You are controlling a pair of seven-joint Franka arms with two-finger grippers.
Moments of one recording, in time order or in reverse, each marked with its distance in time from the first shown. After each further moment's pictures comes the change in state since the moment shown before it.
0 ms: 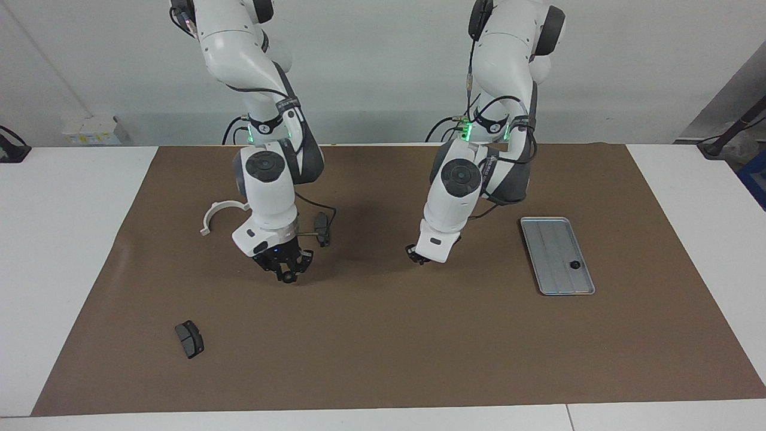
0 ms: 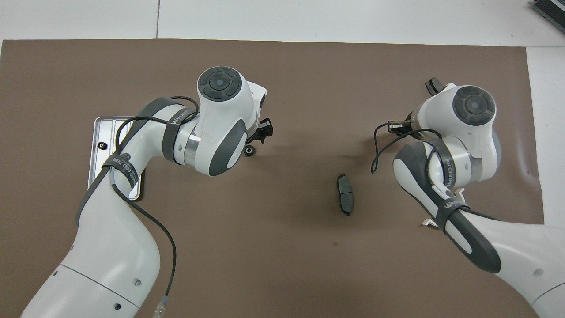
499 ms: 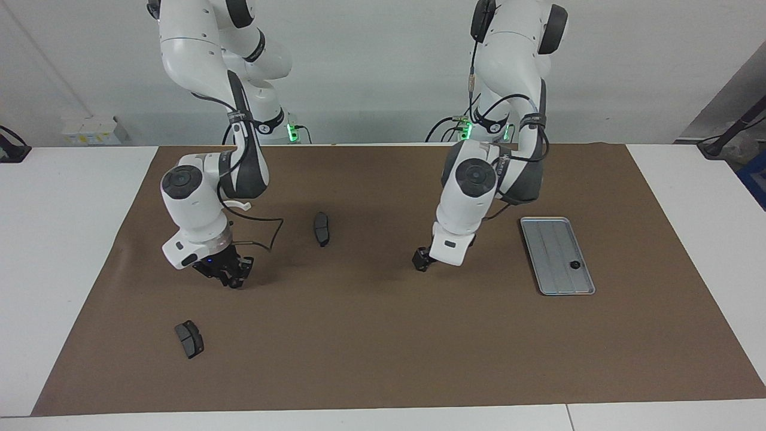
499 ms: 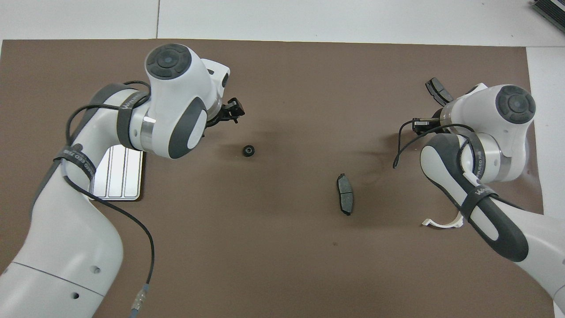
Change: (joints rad) left arm 0.130 -0.031 0.035 0.008 0.004 -0.003 0.139; right arm -0.104 0.017 0.000 -0.004 0.076 0.050 -0.107
